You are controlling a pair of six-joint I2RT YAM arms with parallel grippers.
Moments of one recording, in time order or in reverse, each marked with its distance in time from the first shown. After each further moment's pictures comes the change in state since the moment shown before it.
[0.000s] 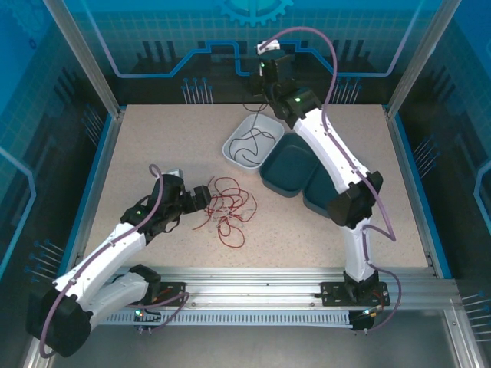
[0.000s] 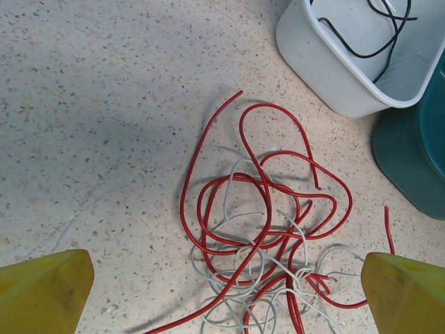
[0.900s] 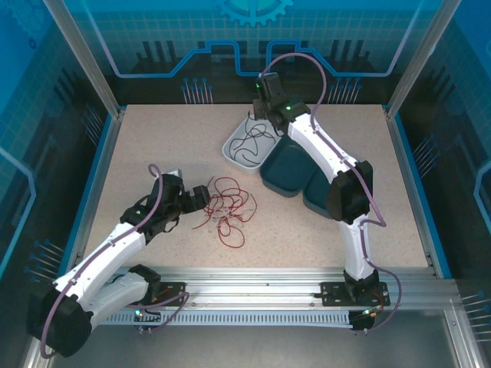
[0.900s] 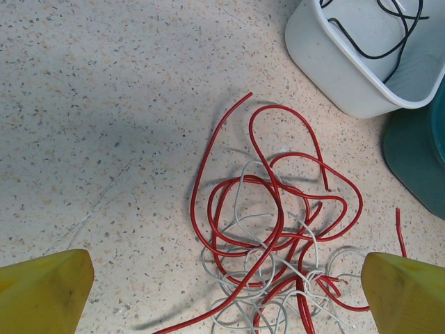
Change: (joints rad) left arm 0.010 0.001 0.000 0.001 0.001 0.008; right arm -0.044 0.037 -0.248 -0.043 -0.072 0.143
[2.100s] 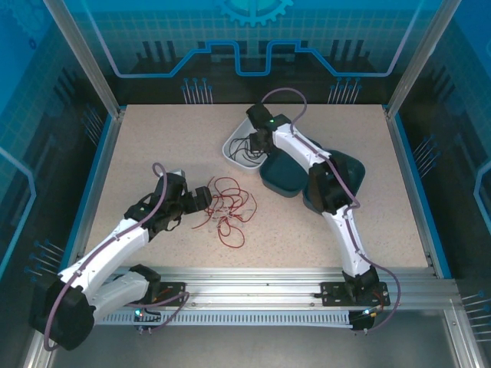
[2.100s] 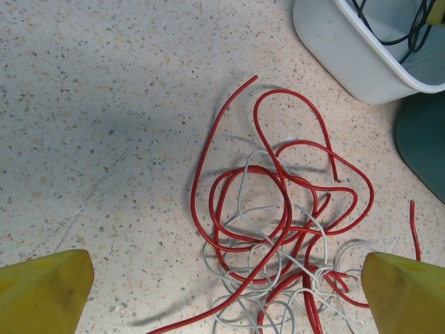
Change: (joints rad) left arm 0.003 0.055 0.000 0.011 0.023 0.001; right arm -0.003 0.261 0.037 -0.238 -0.168 0.180
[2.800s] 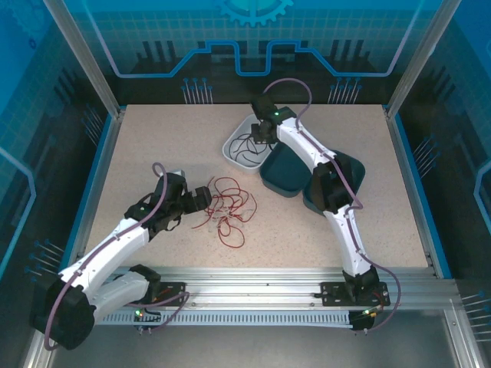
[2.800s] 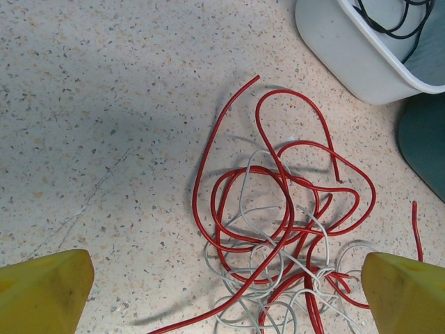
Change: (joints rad) left arm 0.003 0.011 0.000 -0.001 0.000 0.000; right arm -0.021 -0.024 0.082 -0.022 -0.009 -0.039
